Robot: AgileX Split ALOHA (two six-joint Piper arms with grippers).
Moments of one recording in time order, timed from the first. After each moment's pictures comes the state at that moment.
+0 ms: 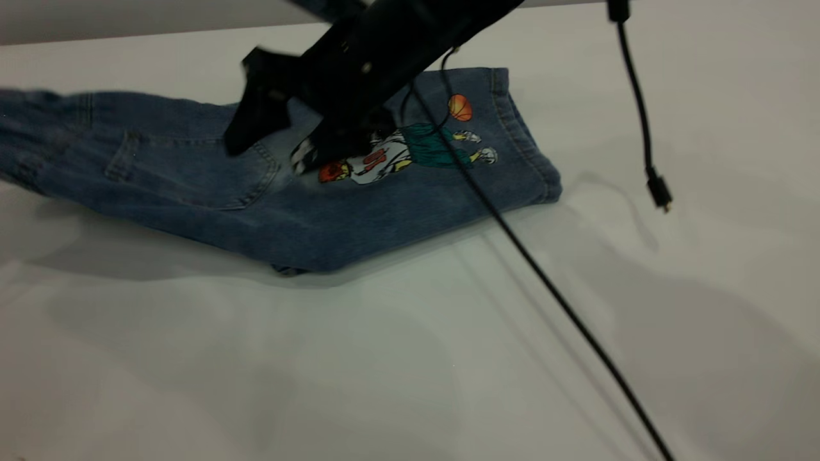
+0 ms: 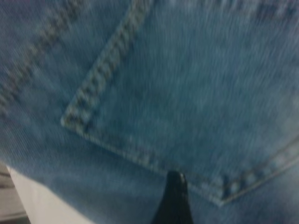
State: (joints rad) left arm 0.51 1.78 -1.00 -0.86 0.88 0.62; right arm 0.59 2.57 -1.86 1.22 0.75 -0.75
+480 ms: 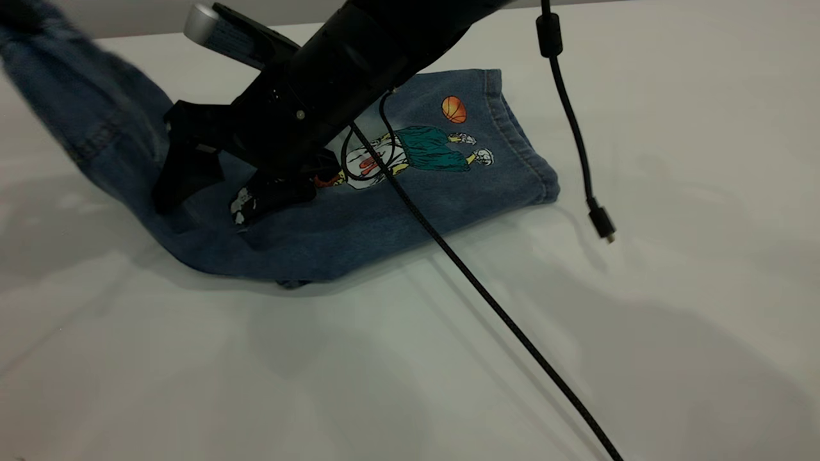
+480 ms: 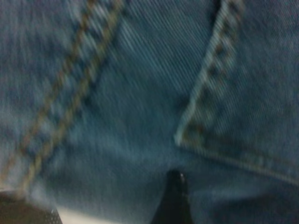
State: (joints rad) left arm 0.24 1.67 -1.00 -0.87 0.86 0.60; right arm 0.69 2.59 -1.88 1.22 0.75 -0.74
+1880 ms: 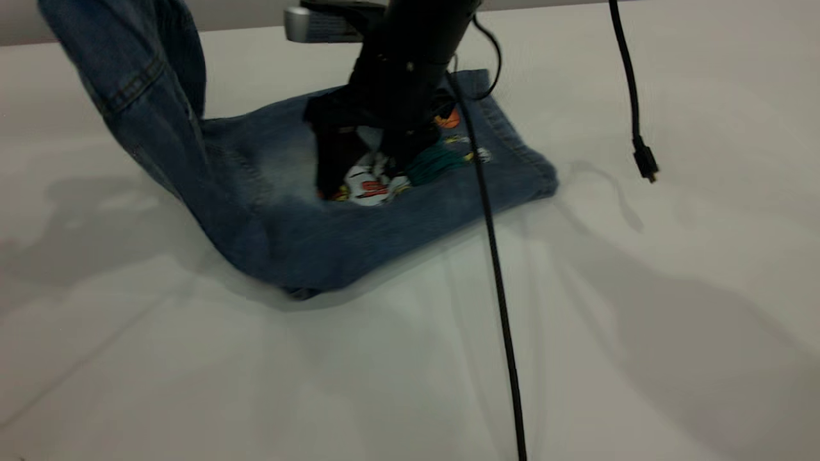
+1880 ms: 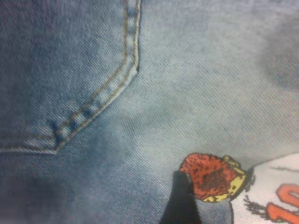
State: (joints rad) left arm 0.17 1.59 -1.00 -0.98 0.91 0.67; right arm 0.58 2.60 -1.99 0.59 0.91 -0.43
